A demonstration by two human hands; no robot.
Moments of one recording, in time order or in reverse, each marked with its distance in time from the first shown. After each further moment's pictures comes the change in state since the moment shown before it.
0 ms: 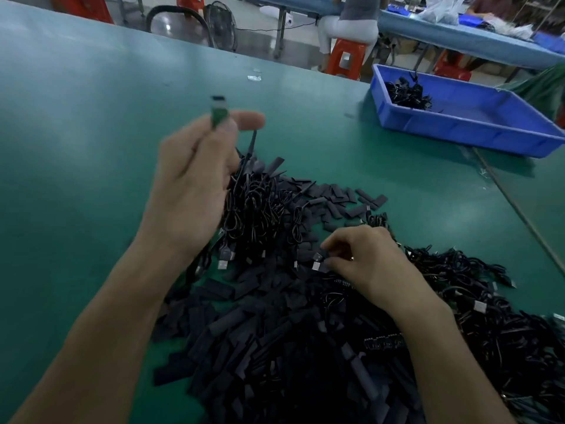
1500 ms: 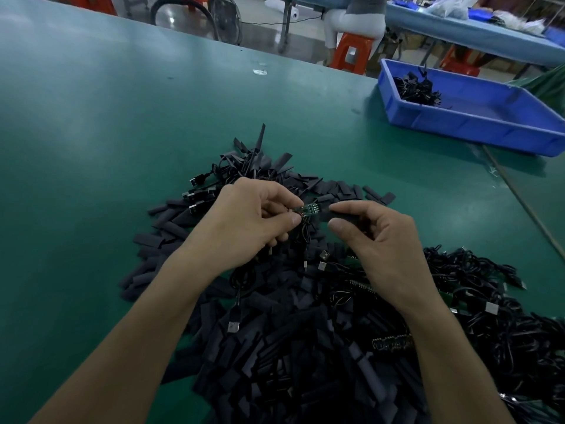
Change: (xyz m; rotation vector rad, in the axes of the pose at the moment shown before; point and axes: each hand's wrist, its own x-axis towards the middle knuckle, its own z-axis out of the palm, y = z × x) left_hand -0.010 -0.047 0.013 0.278 -0.378 -0.265; right_hand -0.001 -0.006 0.009 0.638 0.303 -0.174
